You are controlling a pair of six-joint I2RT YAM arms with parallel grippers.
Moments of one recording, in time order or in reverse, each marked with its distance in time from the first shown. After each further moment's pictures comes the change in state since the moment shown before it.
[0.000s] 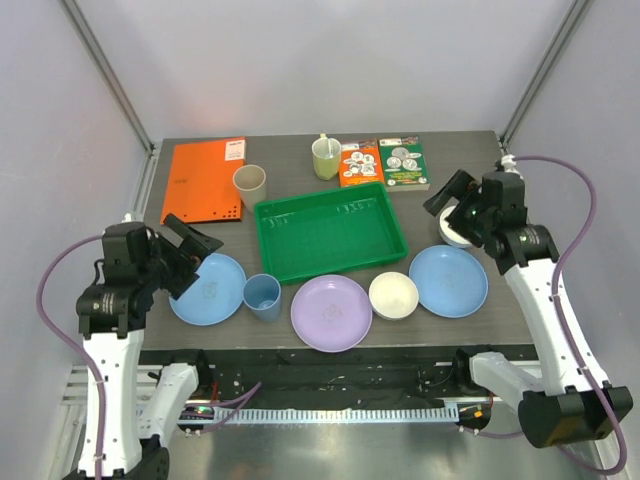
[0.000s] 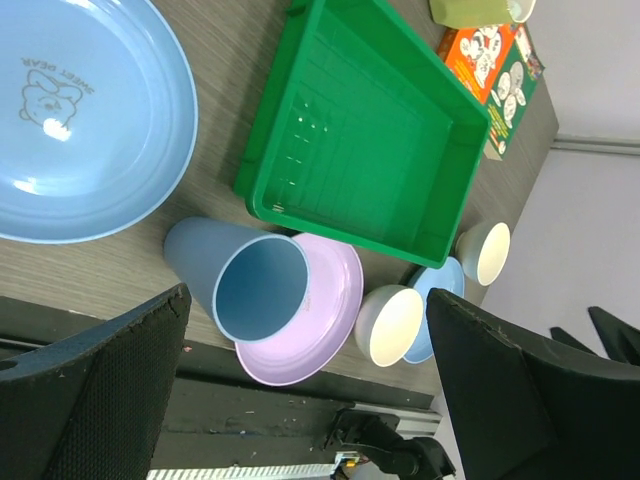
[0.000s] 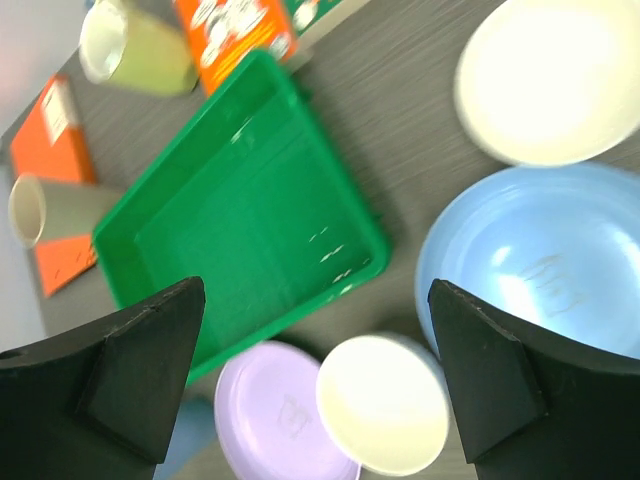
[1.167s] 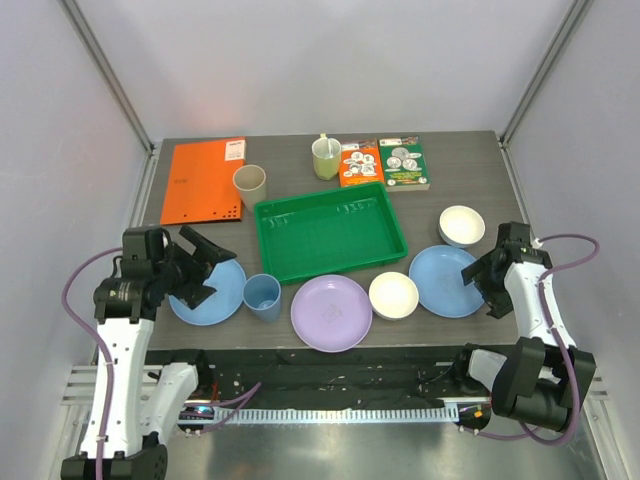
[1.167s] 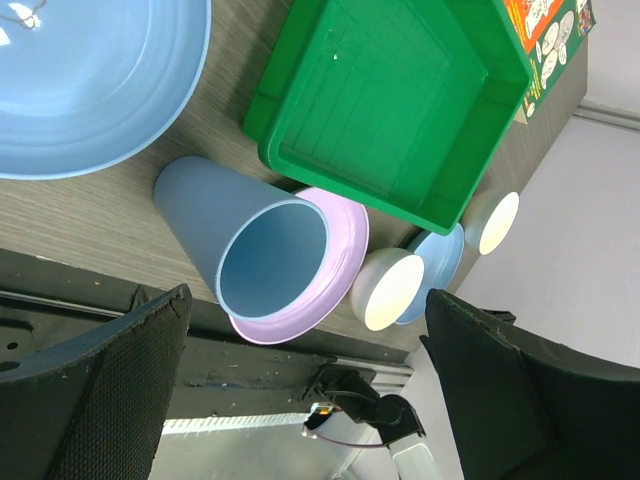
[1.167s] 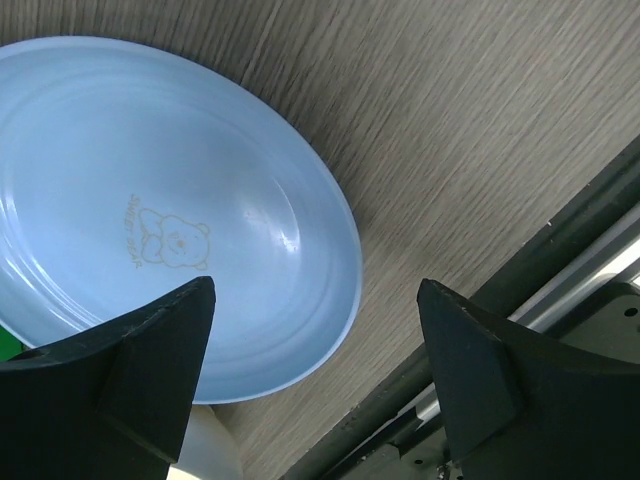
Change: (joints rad) left arm -0.015 0.025 -0.144 0.016 0.097 -0.094; right arm -0.421 0.105 -0.364 -0.198 0.181 0.061
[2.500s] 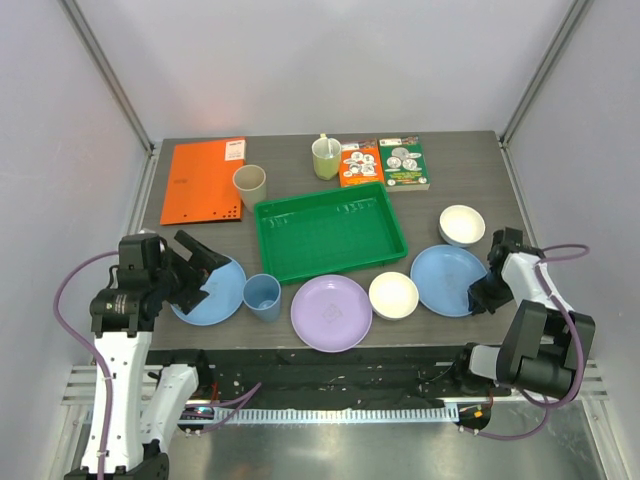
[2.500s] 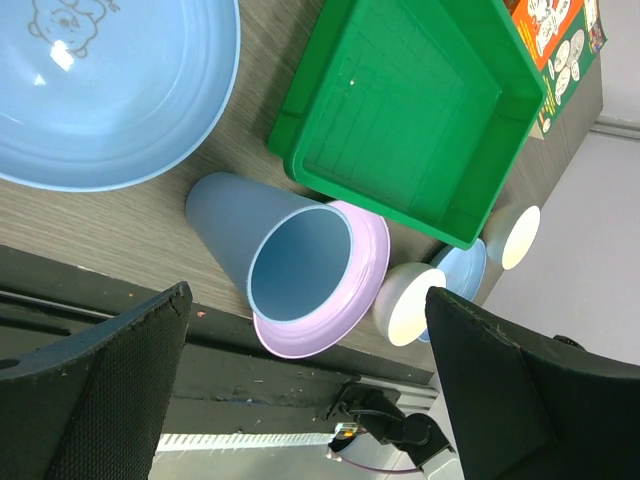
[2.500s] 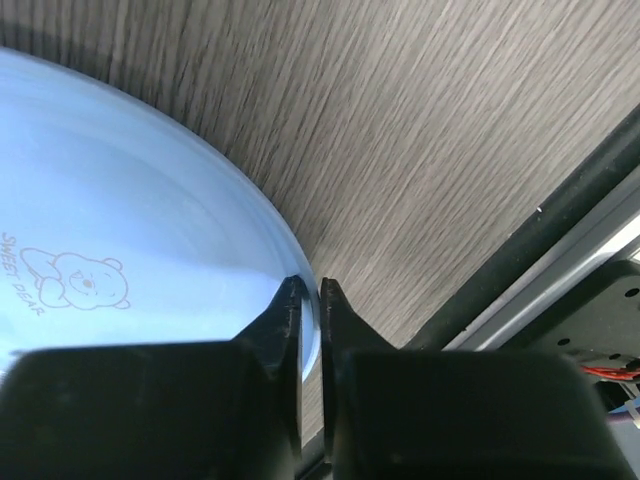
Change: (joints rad) left arm 0.000 -0.051 -0.004 -0.031 -0.071 0.041; right arm -0.029 0.167 -0.046 0.013 0.005 0.044
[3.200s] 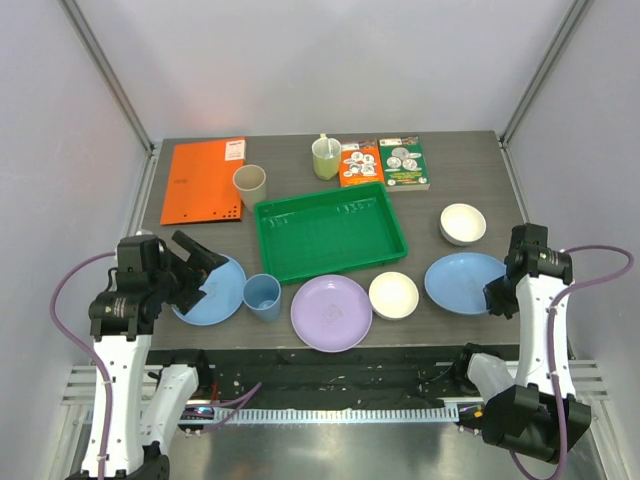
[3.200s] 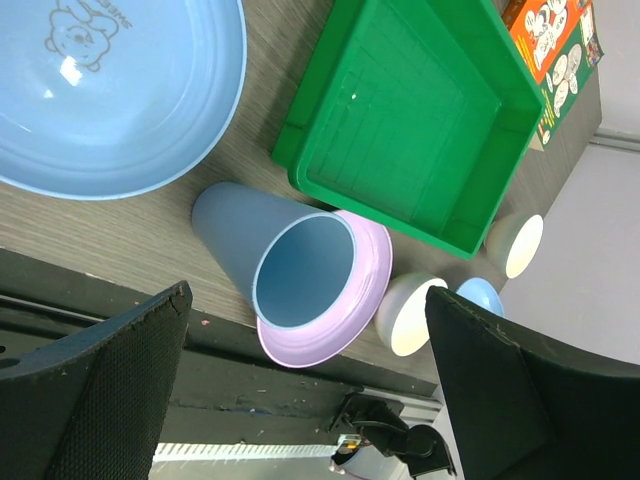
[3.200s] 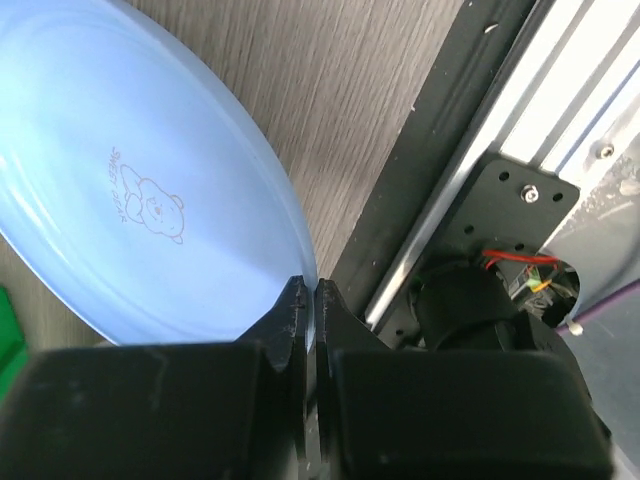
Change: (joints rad) left arm 0.000 -0.015 0.002 0.002 -0.028 0.001; right arm 0.000 -0.327 0.198 -0.406 0.070 0.070
